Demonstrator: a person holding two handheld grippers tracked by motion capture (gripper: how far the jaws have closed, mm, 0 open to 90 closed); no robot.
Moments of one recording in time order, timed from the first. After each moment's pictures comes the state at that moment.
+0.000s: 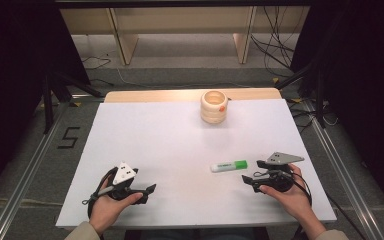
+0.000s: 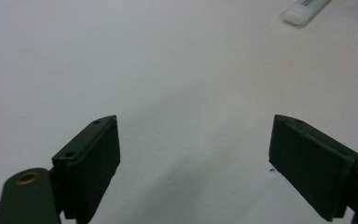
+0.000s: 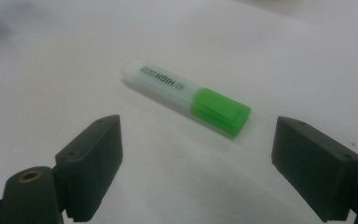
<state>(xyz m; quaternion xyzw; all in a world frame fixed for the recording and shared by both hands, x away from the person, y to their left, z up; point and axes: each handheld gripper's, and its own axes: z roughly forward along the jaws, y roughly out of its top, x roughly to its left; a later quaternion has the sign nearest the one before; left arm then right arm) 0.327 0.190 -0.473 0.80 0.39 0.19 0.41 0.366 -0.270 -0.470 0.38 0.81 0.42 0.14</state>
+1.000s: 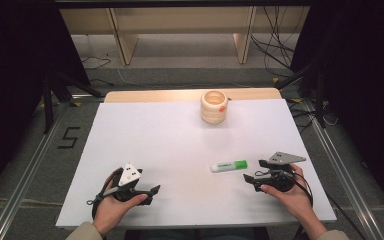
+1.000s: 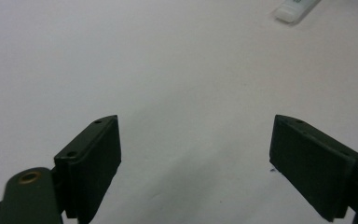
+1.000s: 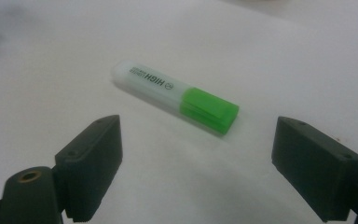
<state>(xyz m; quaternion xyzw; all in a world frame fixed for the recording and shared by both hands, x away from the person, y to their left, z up) 0.327 0.179 -0.474 0.81 0.38 0.20 0.40 0.366 -0.274 -0.471 0.39 0.81 0.42 0.15</state>
